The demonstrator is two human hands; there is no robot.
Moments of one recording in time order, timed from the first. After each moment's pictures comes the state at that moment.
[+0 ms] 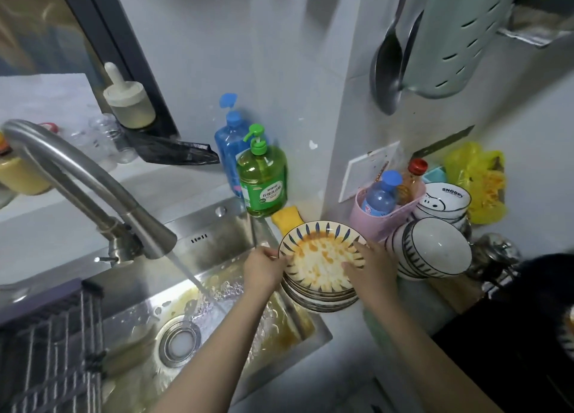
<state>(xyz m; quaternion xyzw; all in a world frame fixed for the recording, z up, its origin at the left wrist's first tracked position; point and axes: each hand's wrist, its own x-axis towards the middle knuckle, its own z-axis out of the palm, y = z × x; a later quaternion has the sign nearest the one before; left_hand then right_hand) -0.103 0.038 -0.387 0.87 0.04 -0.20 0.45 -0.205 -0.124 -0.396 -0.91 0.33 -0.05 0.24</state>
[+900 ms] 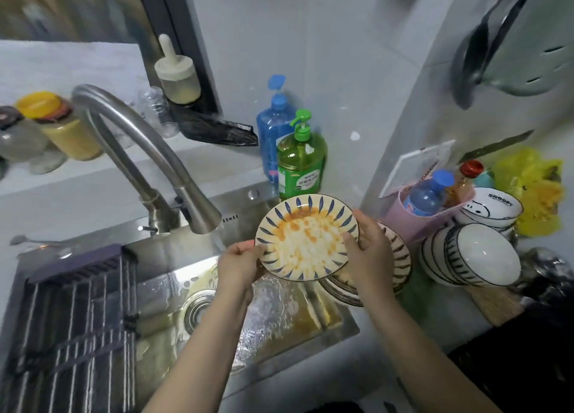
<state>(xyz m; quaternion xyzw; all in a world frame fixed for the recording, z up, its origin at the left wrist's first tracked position) -0.090 0.121 -0.377 0.64 0.24 -0.19 0.70 -0.171 -0.051 -0.361 -0.76 0.31 -0.21 0.52</state>
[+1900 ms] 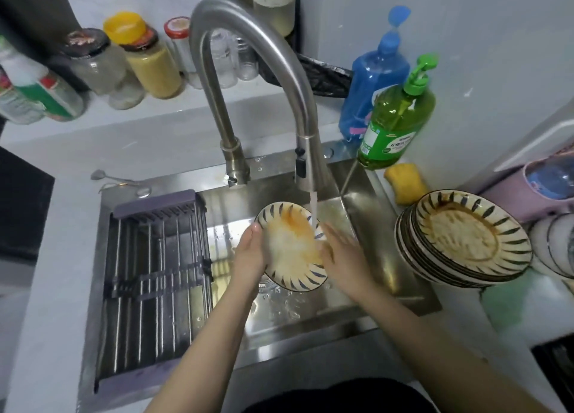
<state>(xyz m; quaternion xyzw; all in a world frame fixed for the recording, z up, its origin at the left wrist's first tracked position) -0.084 0.276 -0.427 0.76 0.19 -0.19 0.59 -0.126 0.101 -0.450 -0.94 0.07 0.11 0.31</state>
